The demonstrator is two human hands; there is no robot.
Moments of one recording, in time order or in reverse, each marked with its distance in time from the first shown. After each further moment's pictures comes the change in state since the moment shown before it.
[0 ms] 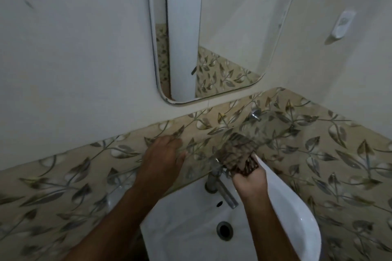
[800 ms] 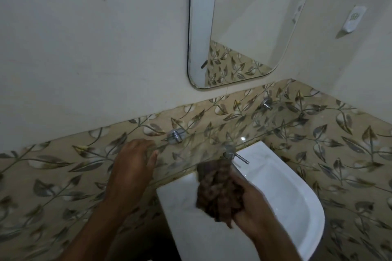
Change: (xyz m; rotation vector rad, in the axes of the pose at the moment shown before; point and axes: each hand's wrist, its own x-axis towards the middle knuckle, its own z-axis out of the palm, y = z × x) left_hand -0.098 -0.070 -0.051 -0.062 0.200 -0.193; right_hand -0.151 0.068 0.023 -0.363 -0.026 0.379
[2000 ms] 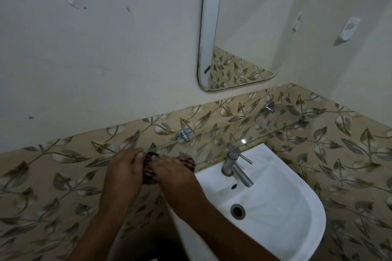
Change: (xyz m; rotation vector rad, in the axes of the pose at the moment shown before) left_hand -0.029 -0.024 -0.025 -0.136 0.132 -0.172; right_hand 0.072 0.106 0.056 -2.034 -0.297 -1.289
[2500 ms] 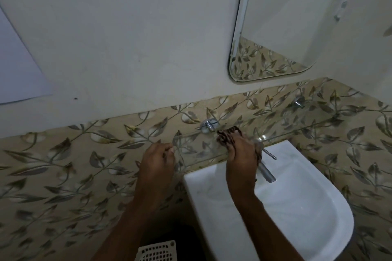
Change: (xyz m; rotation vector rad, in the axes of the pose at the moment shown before) left_hand -0.022 0.005 0.003 -0.140 -0.051 -0.107; right_hand -0.017 0.056 -0.016 -0.008 0.402 0.576
